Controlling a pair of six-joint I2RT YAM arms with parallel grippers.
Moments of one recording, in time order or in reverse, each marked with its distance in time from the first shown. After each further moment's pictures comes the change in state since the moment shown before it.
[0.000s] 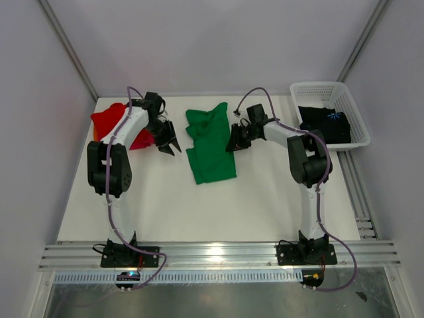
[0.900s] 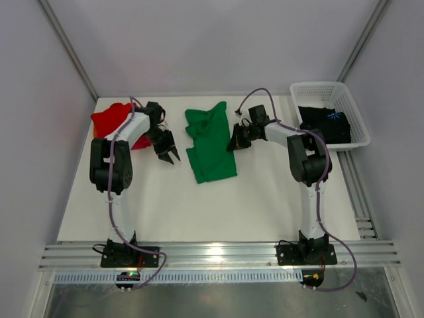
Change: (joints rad) left arm 0.017 0.037 -0.093 0.047 0.005 0.000; right arm -0.022 0.029 -0.007 0.055 -0.057 0.018
